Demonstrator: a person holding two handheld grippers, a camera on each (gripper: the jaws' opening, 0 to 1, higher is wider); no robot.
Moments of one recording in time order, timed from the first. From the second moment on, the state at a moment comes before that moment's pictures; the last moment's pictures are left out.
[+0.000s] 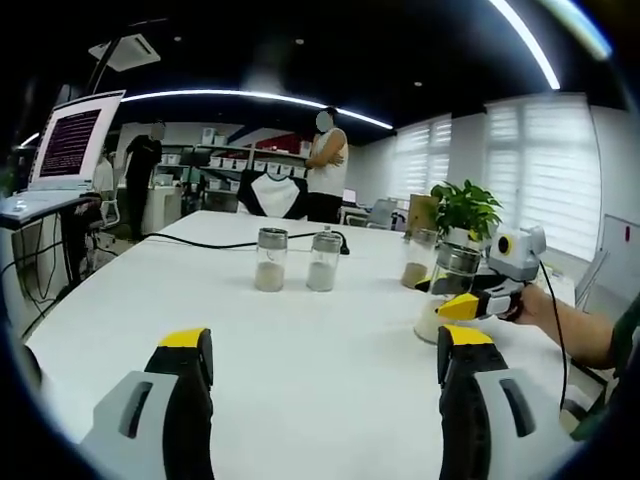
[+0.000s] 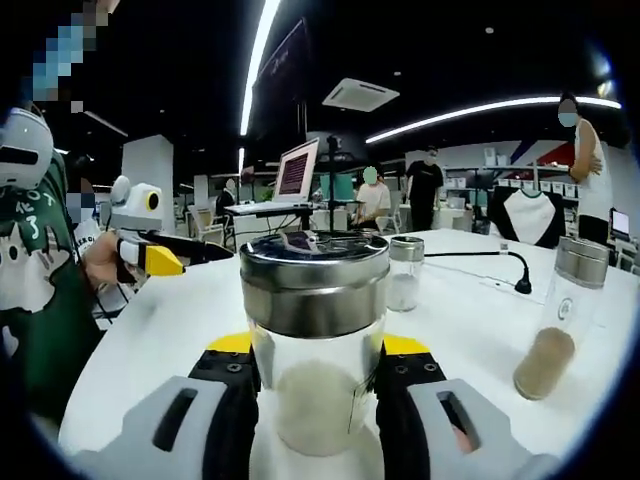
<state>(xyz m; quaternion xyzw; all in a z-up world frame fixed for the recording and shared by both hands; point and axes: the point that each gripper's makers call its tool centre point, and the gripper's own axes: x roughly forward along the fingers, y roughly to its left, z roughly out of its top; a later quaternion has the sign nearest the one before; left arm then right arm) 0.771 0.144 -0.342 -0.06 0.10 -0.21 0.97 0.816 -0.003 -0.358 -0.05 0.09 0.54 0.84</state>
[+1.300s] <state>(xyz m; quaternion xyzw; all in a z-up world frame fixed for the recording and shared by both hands) 0.769 0.137 -0.341 -0.07 0.10 -0.22 0.97 0.818 -0.008 -0.362 -0.06 0.11 0.47 0.87</state>
